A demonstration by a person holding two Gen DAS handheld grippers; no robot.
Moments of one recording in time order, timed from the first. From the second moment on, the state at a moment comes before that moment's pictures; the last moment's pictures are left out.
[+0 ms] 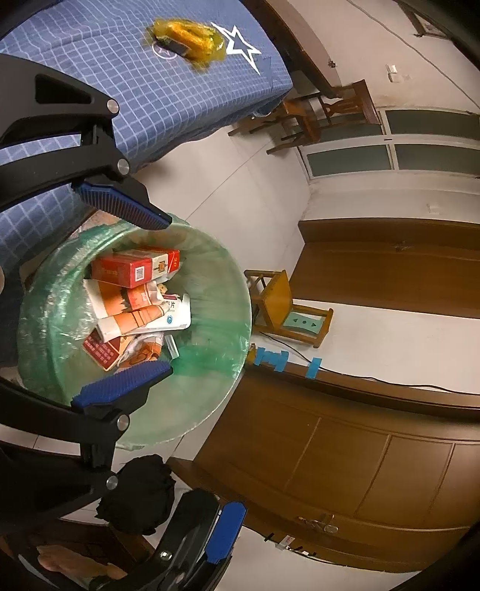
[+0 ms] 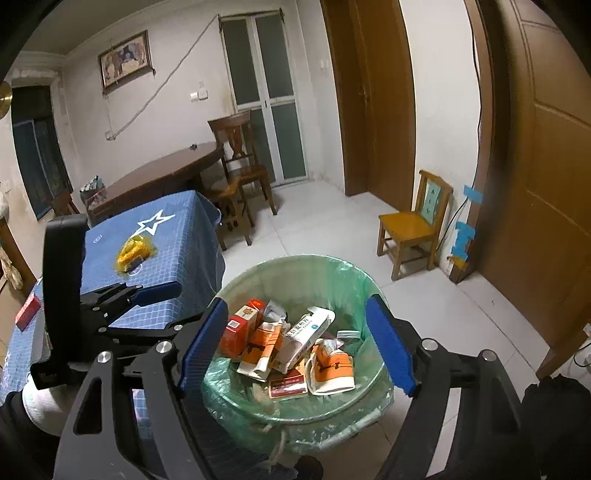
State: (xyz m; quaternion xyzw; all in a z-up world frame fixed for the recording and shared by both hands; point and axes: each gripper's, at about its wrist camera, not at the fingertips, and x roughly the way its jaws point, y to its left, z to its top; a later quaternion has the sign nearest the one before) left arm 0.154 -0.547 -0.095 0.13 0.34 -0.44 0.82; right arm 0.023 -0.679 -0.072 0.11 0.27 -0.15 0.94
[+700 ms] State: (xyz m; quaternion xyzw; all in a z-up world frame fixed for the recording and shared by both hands) left arm 0.030 -0.371 -0.027 0.11 0.16 -0.39 0.90; right arm -0.117 -0.540 -0.055 0.02 0.10 -0.23 0.97
